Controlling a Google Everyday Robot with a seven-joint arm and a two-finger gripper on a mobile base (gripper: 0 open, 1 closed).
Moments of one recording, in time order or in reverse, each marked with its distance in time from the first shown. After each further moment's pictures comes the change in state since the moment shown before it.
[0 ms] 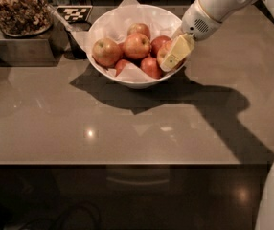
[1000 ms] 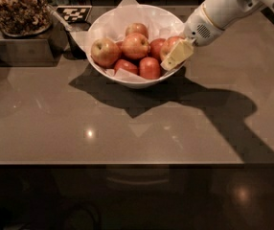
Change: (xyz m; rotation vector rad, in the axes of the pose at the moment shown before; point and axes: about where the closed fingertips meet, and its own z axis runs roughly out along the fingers) arm 0.004 0.009 0.003 0.003 -0.052 0.056
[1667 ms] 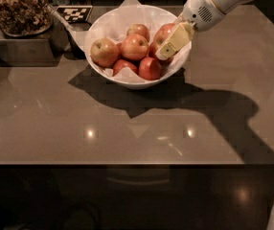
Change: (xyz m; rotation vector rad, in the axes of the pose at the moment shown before) arm -0.034 0.008 -0.029 -0.032 -0.081 -0.032
